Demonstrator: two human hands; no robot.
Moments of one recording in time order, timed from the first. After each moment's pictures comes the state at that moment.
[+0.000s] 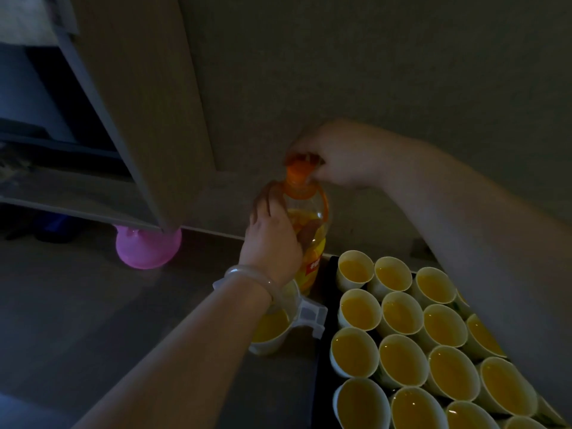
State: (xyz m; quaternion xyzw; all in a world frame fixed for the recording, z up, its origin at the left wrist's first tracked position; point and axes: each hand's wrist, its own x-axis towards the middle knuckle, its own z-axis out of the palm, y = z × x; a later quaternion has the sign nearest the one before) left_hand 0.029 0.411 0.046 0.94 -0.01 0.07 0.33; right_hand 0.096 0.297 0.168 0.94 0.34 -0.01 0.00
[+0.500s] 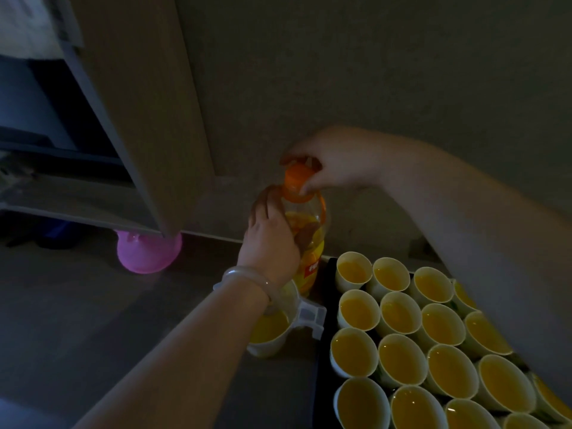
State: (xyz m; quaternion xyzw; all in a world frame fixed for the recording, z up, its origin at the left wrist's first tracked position) left_hand 0.028 0.412 0.048 0.94 -0.02 0.07 0.35; right_hand 0.090 0.295 0.171 0.95 0.31 -0.05 0.00
